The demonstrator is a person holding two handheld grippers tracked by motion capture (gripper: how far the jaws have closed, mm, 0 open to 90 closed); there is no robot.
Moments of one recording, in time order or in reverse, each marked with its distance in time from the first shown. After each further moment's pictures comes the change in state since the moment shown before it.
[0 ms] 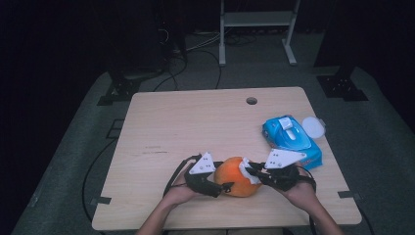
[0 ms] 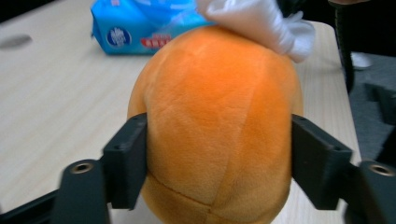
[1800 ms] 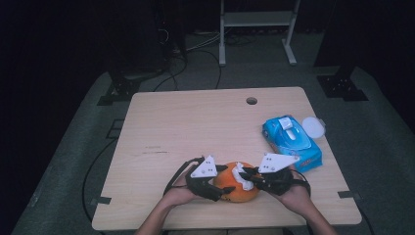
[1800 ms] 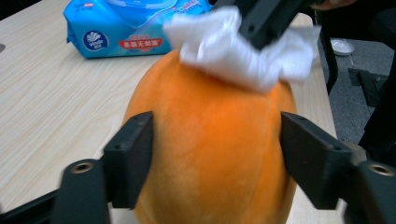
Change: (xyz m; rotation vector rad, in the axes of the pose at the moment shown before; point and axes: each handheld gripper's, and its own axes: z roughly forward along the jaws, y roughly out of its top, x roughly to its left) left arm 0.000 -0.002 -0.003 0.022 -0.073 0.020; right arm 0.012 0.001 0.008 0.018 0.044 0.001
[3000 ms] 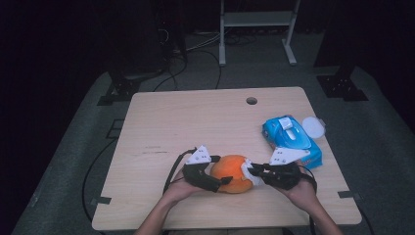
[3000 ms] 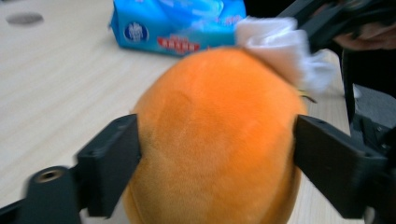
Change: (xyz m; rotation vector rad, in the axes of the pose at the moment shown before) left arm 0.022 -0.006 0.001 -0.034 0.055 -0.186; right arm -0.021 -0.017 -0.005 -0.016 0.013 0.107
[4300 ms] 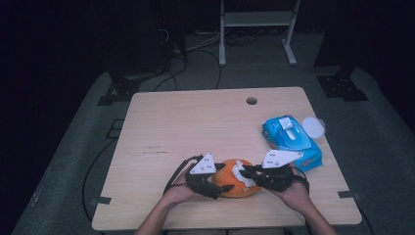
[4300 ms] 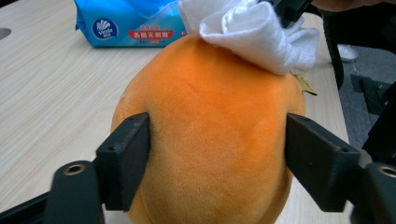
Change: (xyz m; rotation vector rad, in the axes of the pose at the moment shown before) left arm -0.013 -0.002 0.000 0.040 -0.050 0.139; right arm 0.013 0.011 0.010 -0.035 0.033 -0.050
